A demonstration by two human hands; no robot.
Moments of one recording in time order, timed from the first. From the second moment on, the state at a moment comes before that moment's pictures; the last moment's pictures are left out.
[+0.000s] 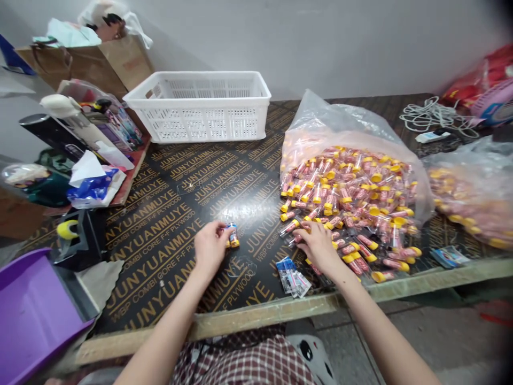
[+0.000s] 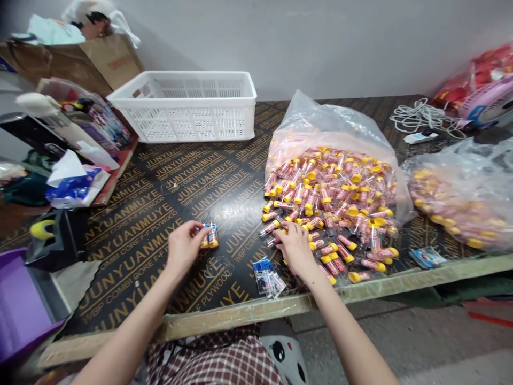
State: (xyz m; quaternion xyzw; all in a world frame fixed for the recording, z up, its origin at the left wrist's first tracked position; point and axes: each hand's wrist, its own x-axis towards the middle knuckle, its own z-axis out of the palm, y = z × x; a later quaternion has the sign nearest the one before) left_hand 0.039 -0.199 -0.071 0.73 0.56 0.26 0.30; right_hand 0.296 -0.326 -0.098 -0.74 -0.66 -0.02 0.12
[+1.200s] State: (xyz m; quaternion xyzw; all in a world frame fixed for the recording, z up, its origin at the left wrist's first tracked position) left_hand 0.084 -0.256 -0.084 0.41 0.45 0.31 0.73; right_hand 0.234 -0.365 -0.065 -0.67 -0.44 0.22 0.55
